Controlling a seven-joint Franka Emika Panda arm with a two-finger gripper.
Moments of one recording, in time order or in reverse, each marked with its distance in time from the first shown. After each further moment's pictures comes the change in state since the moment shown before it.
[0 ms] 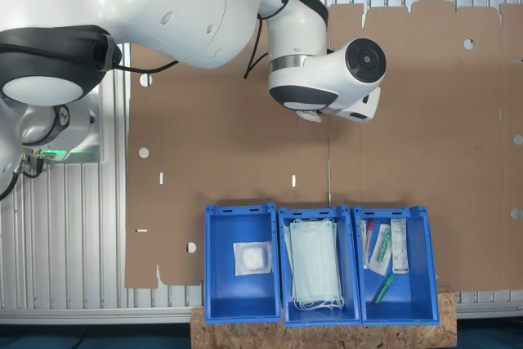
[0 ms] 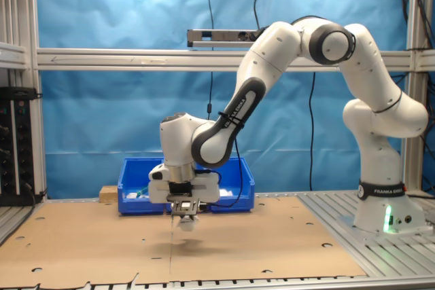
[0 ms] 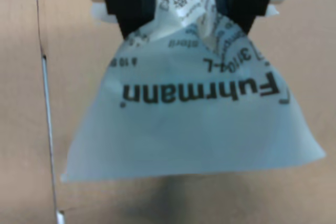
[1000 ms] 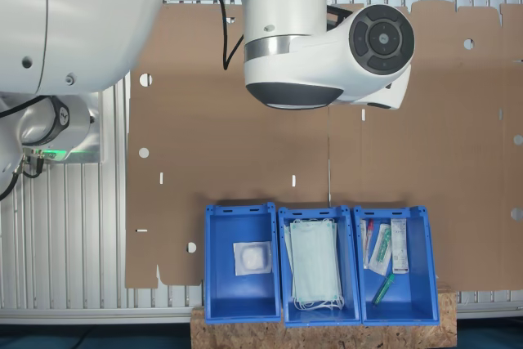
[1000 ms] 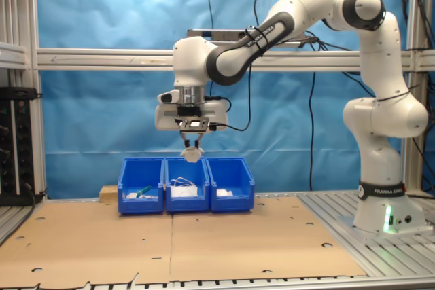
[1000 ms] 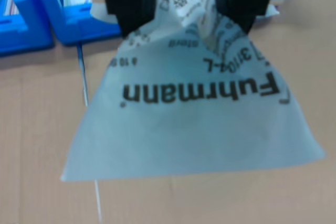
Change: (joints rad) arm 0.000 -0.480 -0.009 -0.084 -0.130 -0.247 -0.002
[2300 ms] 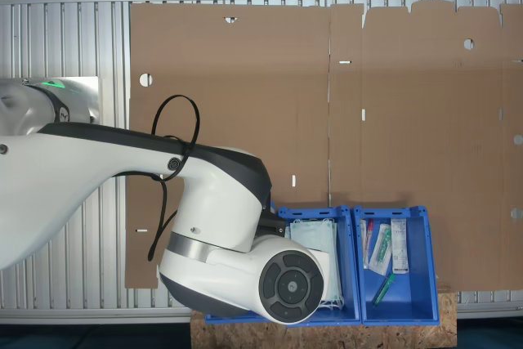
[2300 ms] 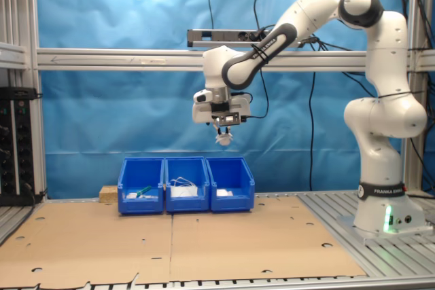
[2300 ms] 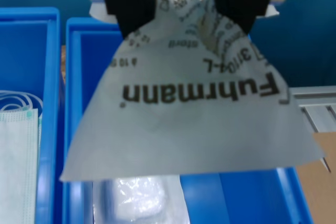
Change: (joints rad) arm -0.081 -0.145 -0.422 -0.169 -0.307 0.010 -0.439
